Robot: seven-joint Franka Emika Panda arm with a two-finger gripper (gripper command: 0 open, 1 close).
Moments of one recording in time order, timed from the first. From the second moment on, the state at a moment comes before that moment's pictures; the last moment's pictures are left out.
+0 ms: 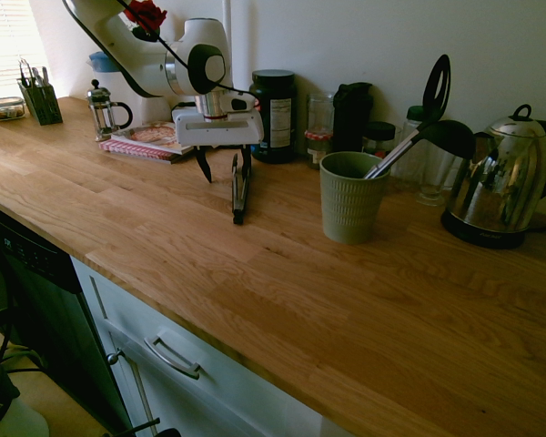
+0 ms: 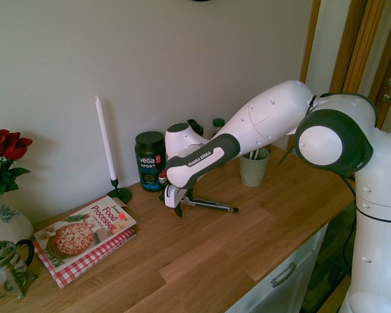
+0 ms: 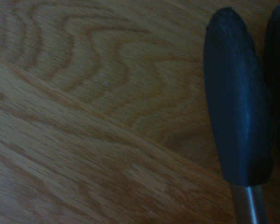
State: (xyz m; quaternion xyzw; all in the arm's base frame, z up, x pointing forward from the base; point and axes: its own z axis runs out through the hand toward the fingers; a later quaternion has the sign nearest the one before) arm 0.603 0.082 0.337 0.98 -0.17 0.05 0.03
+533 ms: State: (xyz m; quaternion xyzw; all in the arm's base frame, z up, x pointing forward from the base) arm 0.607 0.082 0.337 0.98 -0.17 0.05 0.03
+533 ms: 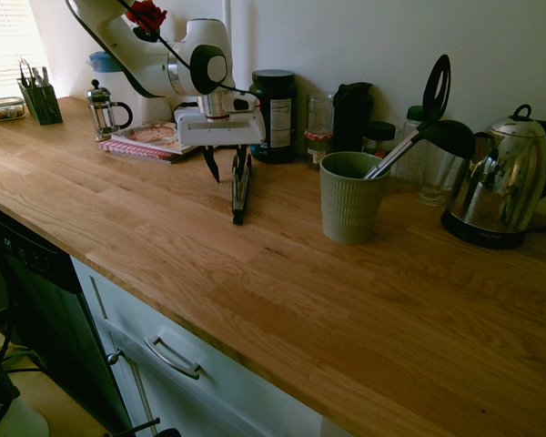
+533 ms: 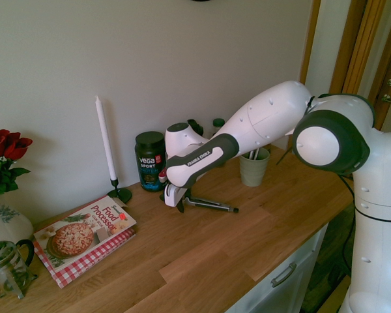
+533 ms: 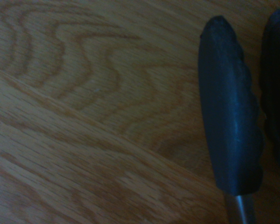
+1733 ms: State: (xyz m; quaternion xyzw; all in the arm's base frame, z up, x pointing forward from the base) arm 0.624 0.057 0.350 0.96 -0.25 0.09 0.03
